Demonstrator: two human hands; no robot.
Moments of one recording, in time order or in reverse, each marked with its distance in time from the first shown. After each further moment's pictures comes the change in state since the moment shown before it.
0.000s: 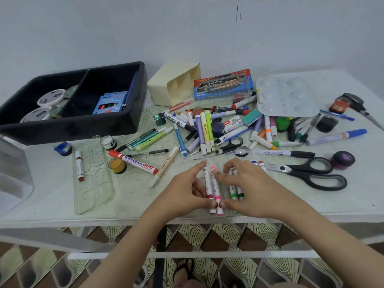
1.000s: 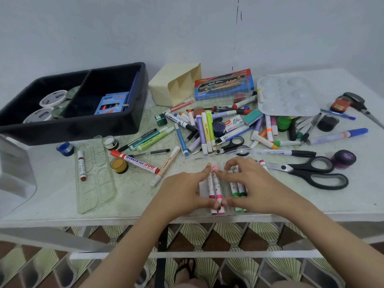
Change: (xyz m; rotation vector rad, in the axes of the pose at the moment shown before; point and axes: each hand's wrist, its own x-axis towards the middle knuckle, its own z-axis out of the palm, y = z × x) left_hand 0.001 0.011 -0.003 0.757 -0.046 0.014; right_hand 0.000 0.013 0.007 0.146 0.013 0.013
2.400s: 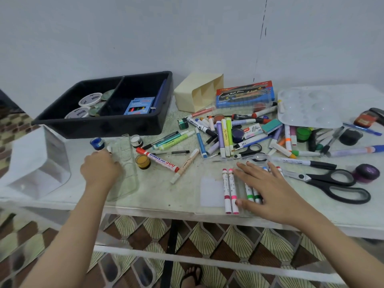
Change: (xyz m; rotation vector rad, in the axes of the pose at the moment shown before) left_hand -0.047 -0.182 -0.042 0.168 0.572 -0.907; right_hand -0.004 0.002 0.012 -0.167 0.022 -0.013
